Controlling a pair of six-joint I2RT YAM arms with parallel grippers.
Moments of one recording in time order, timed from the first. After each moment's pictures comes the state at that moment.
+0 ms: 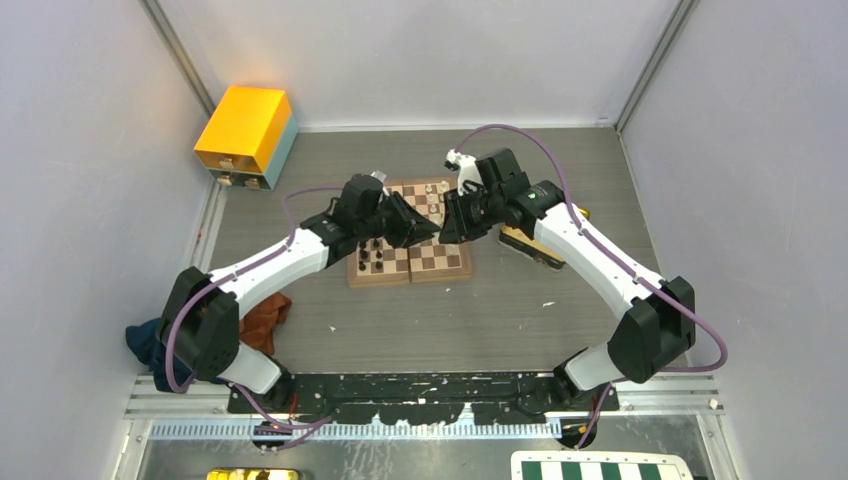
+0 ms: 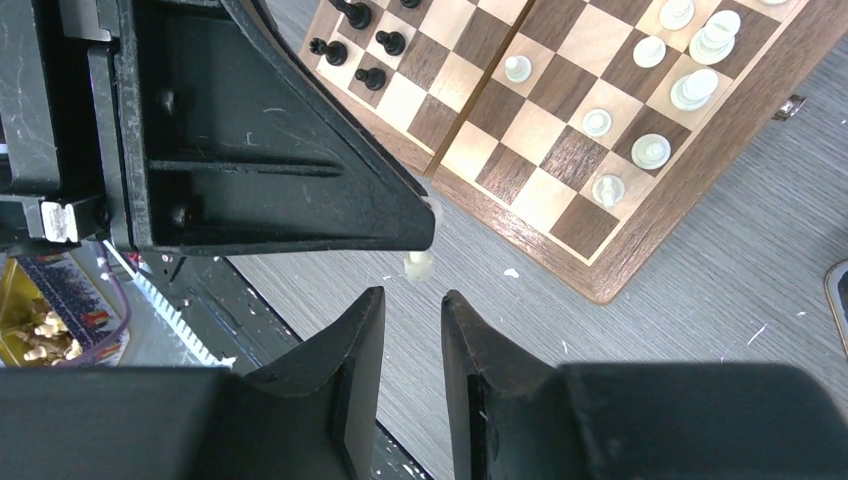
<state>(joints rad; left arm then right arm) -0.64 1.50 1.05 -0.10 0.30 -1.28 0.54 1.45 1.30 -0.68 -0.40 0.18</state>
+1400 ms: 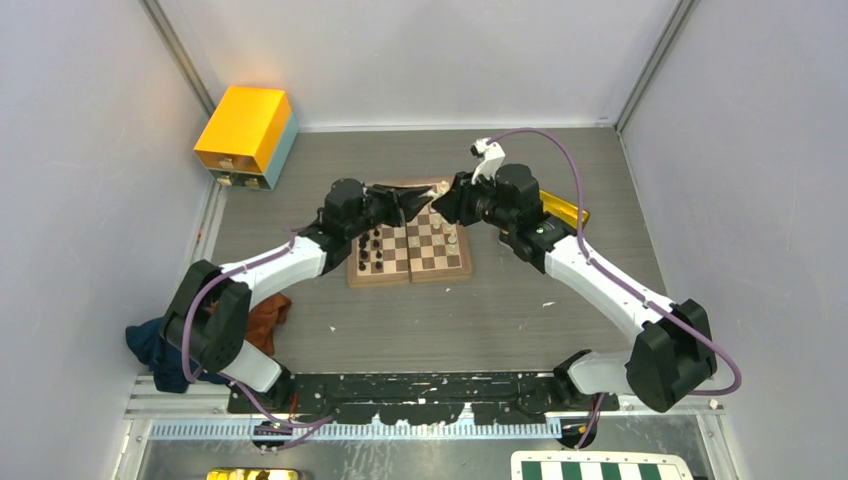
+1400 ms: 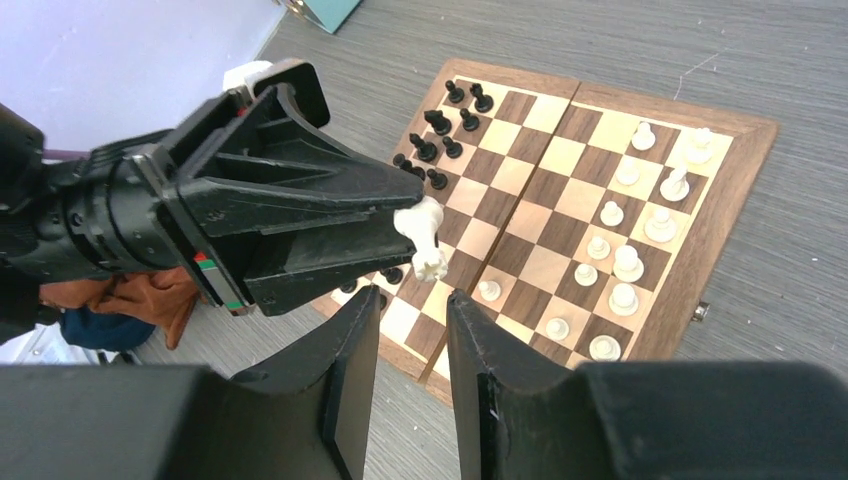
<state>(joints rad) -0.56 1.53 0.90 0.41 0.26 -2.02 0.54 1.30 0.99 0.01 -0.24 0.37</state>
